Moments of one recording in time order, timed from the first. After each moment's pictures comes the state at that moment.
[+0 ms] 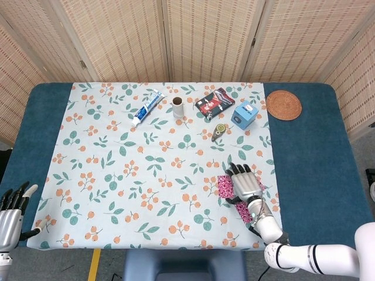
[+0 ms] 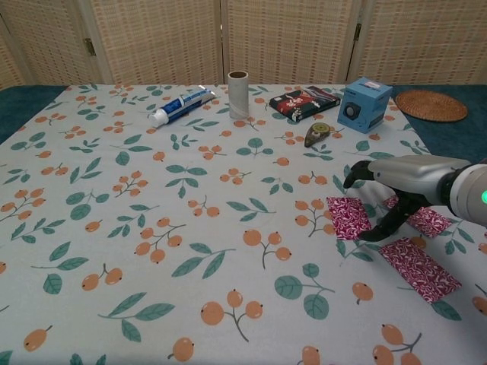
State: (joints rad) left arm -0.03 -1.19 -0.02 -1.52 1.50 1.51 -0.03; right arm 0.77 -1.51 0.08 -1.74 -0.56 1.07 -0.80
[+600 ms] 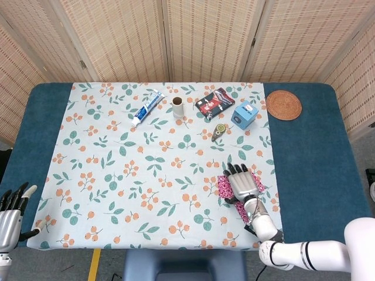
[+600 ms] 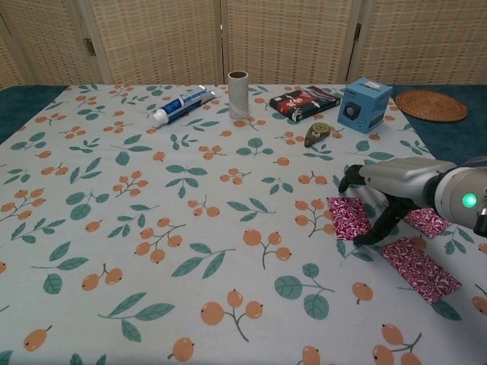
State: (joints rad) left arm -0.02 -1.20 -0.02 -1.52 1.49 1.51 -0.03; right arm 0.81 -1.54 0.06 -1.71 -0.51 1.09 -0.85
